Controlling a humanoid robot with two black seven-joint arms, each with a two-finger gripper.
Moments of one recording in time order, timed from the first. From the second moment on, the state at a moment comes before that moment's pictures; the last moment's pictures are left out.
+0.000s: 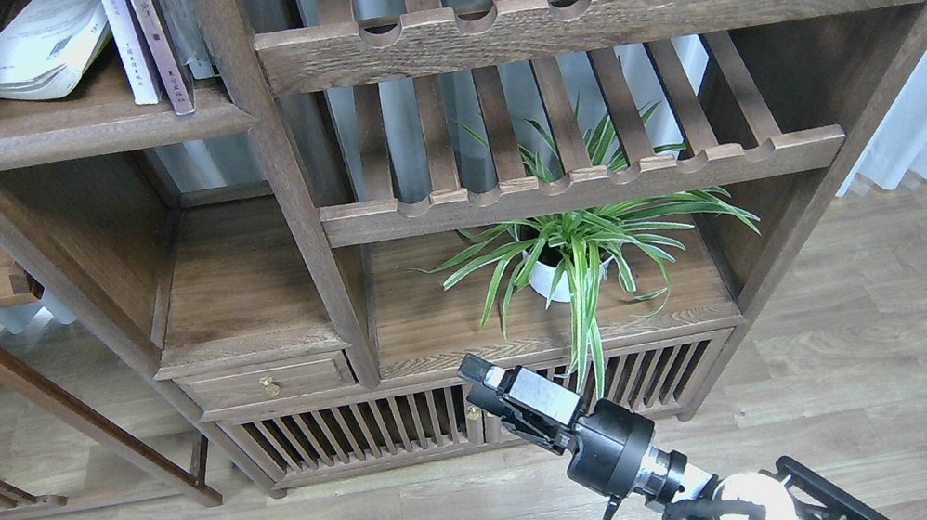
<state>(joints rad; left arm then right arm) -1.15 0.87 -1.00 -1.05 0.32 -0.49 0.49 -0.03 0.02 1.04 1.19 0.08 0.58 -0.37</state>
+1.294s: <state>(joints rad) -1.21 0.49 -1.00 -0.65 0.64 -0.49 0.12 -0.05 0.02 1.04 1.20 0.09 0.58 -0.37</state>
